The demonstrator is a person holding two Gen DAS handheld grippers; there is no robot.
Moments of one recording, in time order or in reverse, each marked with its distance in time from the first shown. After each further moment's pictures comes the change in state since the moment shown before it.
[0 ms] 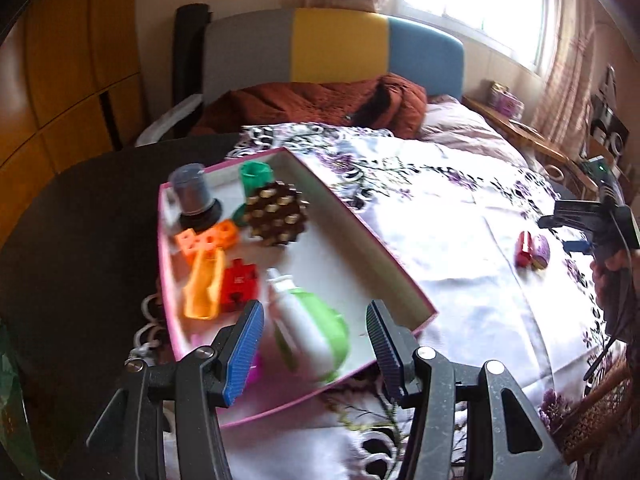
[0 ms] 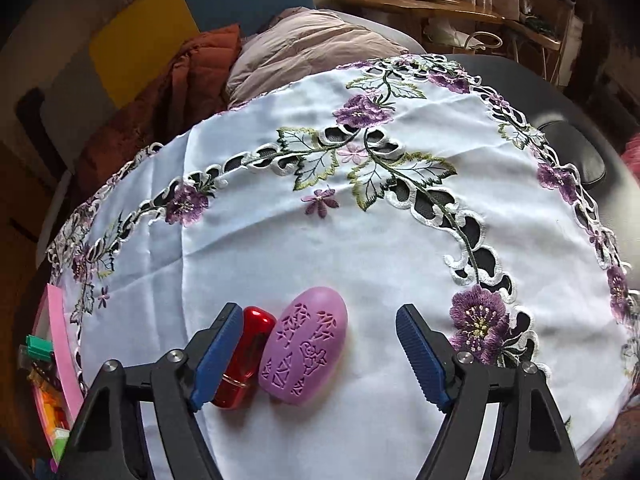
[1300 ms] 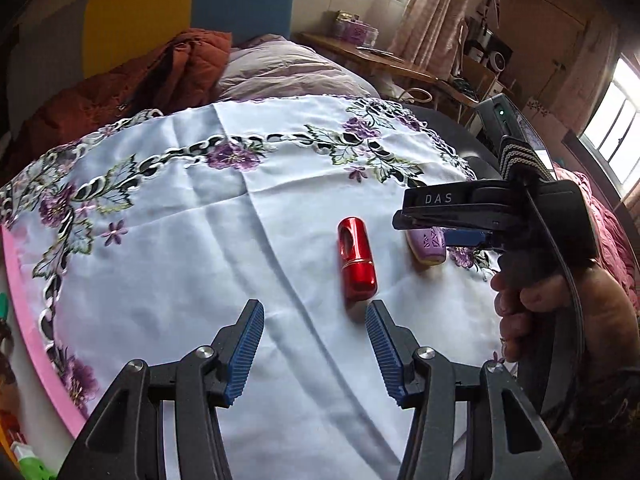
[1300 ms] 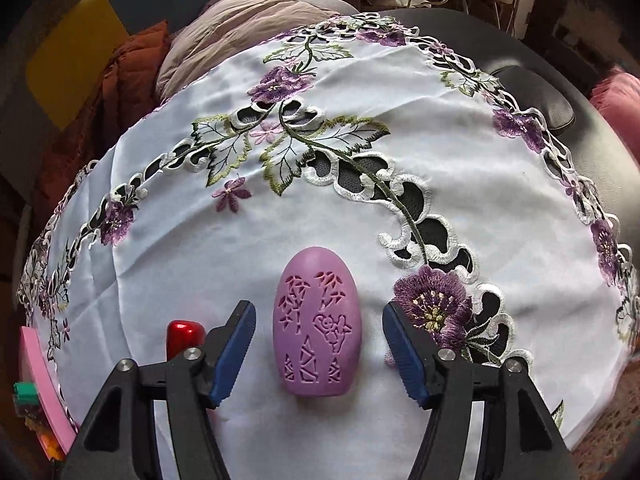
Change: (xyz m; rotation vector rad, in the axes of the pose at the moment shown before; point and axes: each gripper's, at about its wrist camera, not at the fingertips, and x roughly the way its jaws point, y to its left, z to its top) left arm 0.105 -0.212 0.061 0.308 0.193 -0.457; right arm 0.020 -0.043 0.007 0.178 0.089 -0.095
